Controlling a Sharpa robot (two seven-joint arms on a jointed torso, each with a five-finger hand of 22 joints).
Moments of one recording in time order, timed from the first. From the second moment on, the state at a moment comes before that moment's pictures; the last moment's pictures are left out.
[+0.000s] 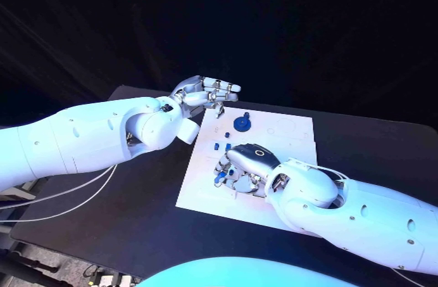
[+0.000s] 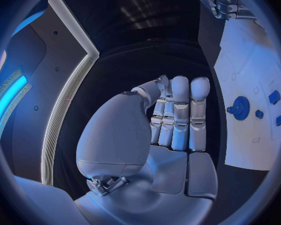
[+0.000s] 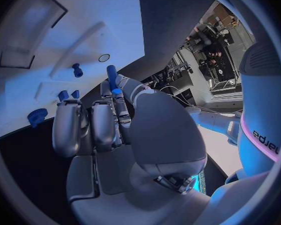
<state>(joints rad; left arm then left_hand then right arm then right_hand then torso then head) 1.20 -0.92 0.02 1.57 -0.10 -0.17 0.28 1.40 -0.12 0.50 -0.06 0.05 1.06 0.17 0.12 0.11 1.12 0.08 0.33 0.24 1.25 0.00 0.96 0.51 0.15 1.18 0.09 0.97 0.94 1.09 -0.54 -0.11 1.67 -1.66 -0.32 -0.19 1.42 -0.09 0.43 0.02 0.20 1.15 0.12 0.11 0.15 1.16 0.09 0.18 0.12 1.47 -0.01 1.21 1.23 0.08 1.45 0.08 1.27 1.31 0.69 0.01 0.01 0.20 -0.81</state>
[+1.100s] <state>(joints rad) 1.20 -0.92 0.02 1.57 -0.10 -0.16 0.28 1.40 -0.12 0.50 -0.06 0.05 1.06 0.17 0.12 0.11 1.12 0.08 0.33 0.24 1.25 0.01 0.96 0.51 0.15 1.18 0.09 0.97 0.94 1.07 -0.50 -0.12 1.62 -1.68 -0.28 -0.20 1.42 -0.09 0.44 0.01 0.21 1.15 0.13 0.11 0.15 1.17 0.09 0.17 0.13 1.47 -0.01 1.22 1.23 0.08 1.45 0.08 1.27 1.31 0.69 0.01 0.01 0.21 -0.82</state>
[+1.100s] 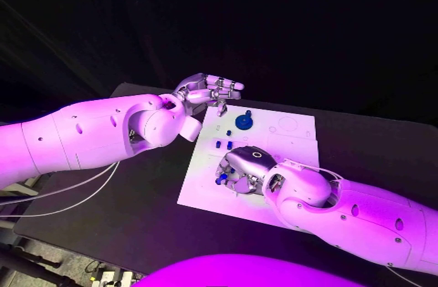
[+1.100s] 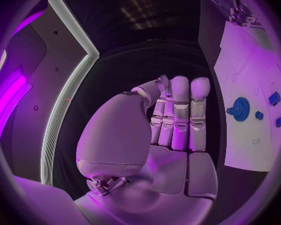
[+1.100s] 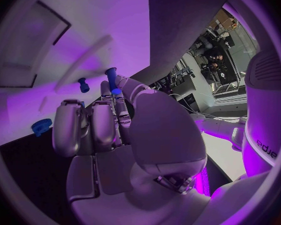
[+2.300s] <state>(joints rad) 1.20 -0.92 0.02 1.57 -0.10 -0.16 0.27 1.40 -0.12 0.50 -0.06 0.05 1.06 0.17 0.12 0.11 1.12 0.08 0.33 0.24 1.25 0.01 0.96 0.51 0.15 1.18 0.09 0.97 0.94 1.06 -0.51 -0.12 1.63 -1.70 -0.31 -0.21 1.36 -0.15 0.41 0.03 0.19 1.00 0.15 0.06 0.12 1.02 0.11 0.10 0.09 1.47 0.01 1.17 1.17 0.08 1.38 0.12 1.10 1.31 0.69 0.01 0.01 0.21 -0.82</state>
